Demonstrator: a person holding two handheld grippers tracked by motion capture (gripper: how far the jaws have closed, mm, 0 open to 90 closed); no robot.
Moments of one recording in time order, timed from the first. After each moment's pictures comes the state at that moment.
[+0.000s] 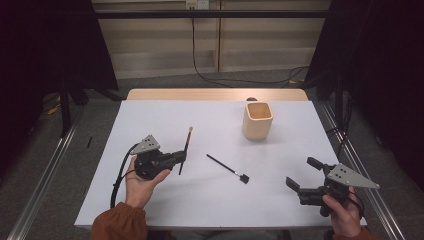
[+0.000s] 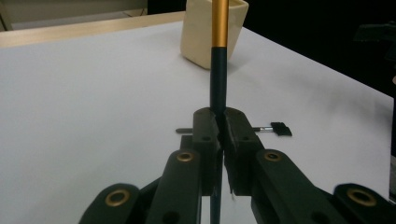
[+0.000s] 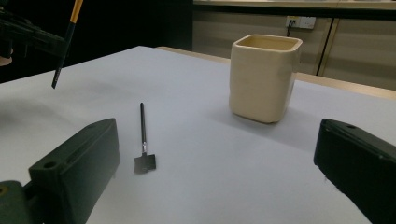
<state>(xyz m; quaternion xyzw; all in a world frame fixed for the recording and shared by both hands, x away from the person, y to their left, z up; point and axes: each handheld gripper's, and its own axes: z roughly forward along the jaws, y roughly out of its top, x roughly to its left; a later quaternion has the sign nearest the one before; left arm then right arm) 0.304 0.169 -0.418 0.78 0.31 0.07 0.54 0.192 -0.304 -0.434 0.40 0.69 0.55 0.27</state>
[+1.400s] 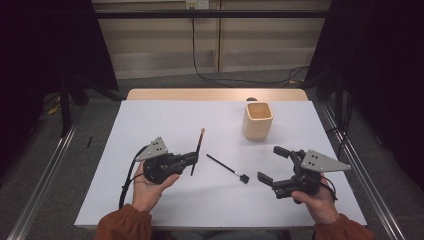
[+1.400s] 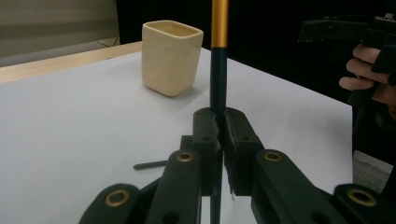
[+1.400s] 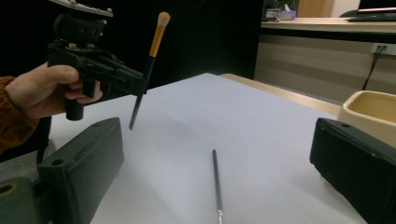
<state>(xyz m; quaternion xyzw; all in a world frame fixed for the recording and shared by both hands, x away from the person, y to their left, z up) 0.290 0.143 -0.410 0.77 0.26 0.06 0.59 0.221 -0.237 -0.402 0.30 0.70 0.61 0.19</state>
